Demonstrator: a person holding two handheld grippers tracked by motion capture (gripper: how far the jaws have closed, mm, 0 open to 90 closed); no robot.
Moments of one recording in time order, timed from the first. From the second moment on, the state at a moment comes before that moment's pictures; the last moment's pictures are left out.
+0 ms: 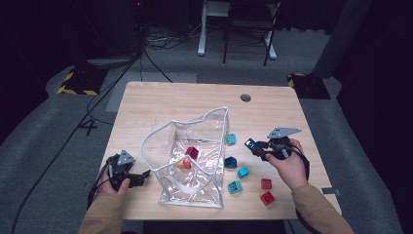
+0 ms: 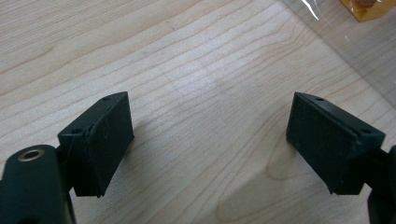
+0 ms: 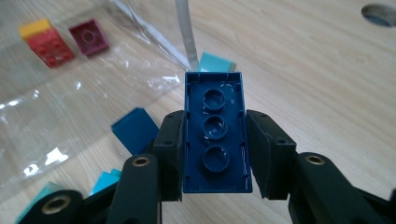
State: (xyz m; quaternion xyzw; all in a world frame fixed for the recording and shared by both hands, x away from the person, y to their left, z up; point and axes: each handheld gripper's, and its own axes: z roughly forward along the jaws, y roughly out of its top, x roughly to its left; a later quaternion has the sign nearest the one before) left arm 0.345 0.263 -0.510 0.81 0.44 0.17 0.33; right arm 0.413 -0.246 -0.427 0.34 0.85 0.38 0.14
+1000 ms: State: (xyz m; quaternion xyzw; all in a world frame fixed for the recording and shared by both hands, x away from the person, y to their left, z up) left arm 0.345 0.263 -0.510 0.81 0.44 0.17 0.33; right arm 0.394 -0.217 -0.327 0.28 0.83 0.45 0.16
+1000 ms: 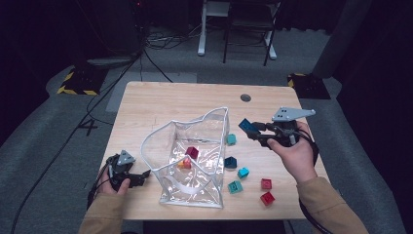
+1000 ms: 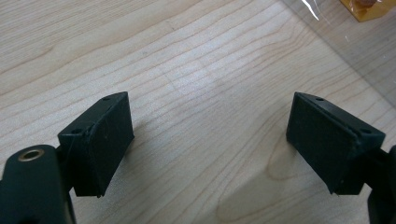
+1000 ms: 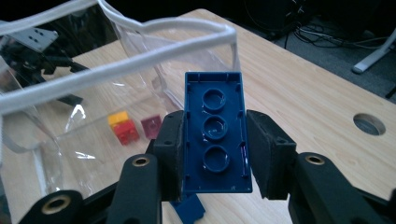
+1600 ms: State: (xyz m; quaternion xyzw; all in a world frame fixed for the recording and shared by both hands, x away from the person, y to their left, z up) left arm 0.345 0.263 -0.510 0.81 0.44 0.17 0.33; right arm 0.396 -0.168 -0.287 0.23 0.83 0.48 0.15
